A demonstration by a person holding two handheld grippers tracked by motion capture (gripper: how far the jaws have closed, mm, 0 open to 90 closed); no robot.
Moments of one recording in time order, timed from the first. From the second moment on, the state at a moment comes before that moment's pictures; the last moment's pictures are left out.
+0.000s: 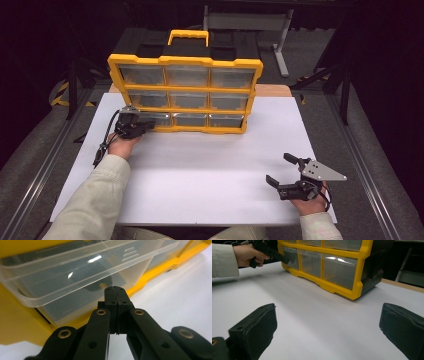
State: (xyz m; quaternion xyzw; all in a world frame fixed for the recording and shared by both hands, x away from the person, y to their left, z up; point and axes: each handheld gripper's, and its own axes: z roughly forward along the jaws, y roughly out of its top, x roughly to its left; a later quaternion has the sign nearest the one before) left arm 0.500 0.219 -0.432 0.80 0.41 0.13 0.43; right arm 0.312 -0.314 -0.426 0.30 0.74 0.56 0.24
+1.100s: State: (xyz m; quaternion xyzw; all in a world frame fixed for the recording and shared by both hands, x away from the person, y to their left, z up) left arm 0.482 0.213 -0.419 0.79 0.39 0.11 0.46; right arm 0.312 -0.314 -0.427 0.30 0.74 0.55 0.24
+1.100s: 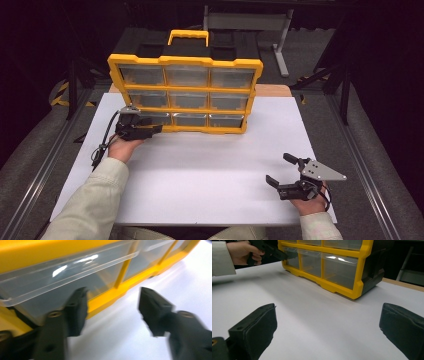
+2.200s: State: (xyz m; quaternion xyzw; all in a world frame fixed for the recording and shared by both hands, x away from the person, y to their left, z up) left arm 0.369 0.266 -0.408 0.73 0.30 0.15 0.60; right arm 0.311 -0.311 -0.425 0.29 0.74 0.56 0.24
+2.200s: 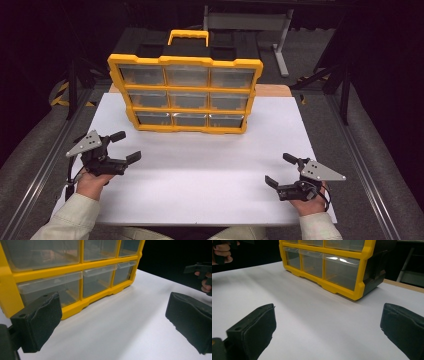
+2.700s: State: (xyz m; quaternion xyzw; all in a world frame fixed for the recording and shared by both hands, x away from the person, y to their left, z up) left arm 0.345 0.281 -0.434 0.72 0.29 0.18 0.60; right arm 0.310 -0.311 -0.425 0.28 0.74 0.56 0.24
